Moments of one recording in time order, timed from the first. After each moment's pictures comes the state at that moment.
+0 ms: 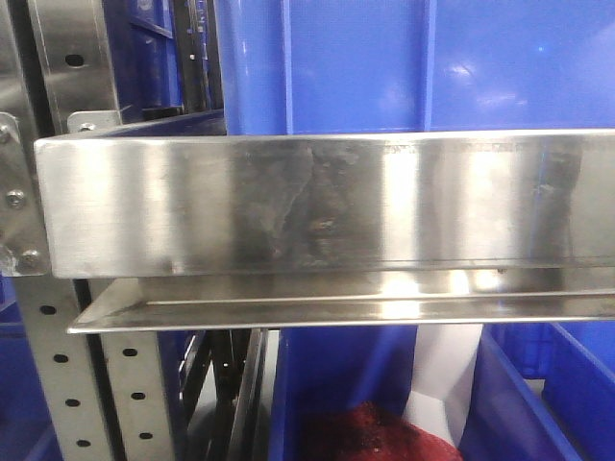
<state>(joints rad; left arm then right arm) -0.01 -0.02 0.03 -0.20 0.10 0.25 0.37 0.05 -0.50 -0.36 0.53 0.31</state>
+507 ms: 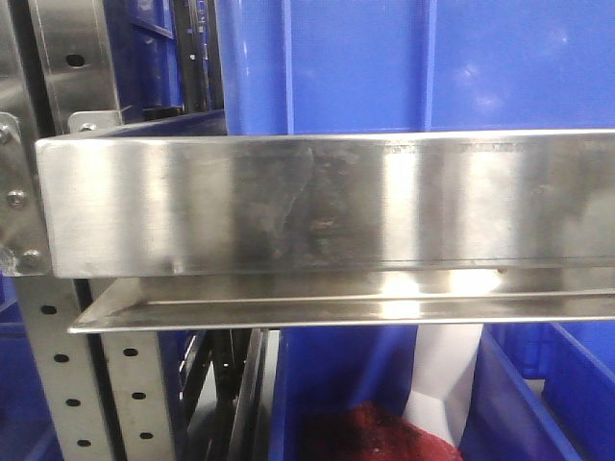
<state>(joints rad) -0.01 -0.02 0.03 -0.20 0.10 0.25 0.03 -0.01 -0.17 0.06 0.31 -0.04</state>
